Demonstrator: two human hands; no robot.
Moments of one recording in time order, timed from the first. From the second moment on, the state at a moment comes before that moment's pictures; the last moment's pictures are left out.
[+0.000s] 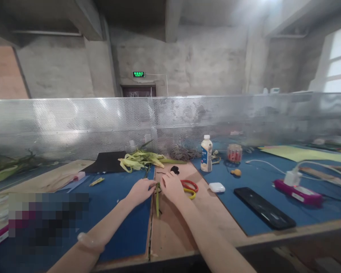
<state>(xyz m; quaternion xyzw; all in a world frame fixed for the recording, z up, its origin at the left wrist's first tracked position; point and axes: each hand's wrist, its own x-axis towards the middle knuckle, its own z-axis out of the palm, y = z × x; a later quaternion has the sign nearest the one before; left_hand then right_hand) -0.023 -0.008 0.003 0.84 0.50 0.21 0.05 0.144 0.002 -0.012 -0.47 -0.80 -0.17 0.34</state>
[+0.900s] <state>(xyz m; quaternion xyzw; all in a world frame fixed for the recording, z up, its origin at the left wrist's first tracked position) -0.004 -0.015 0.013 0.67 0.38 0.49 0.41 0.158 -0.003 0.009 -0.33 -0.86 0.10 0.38</state>
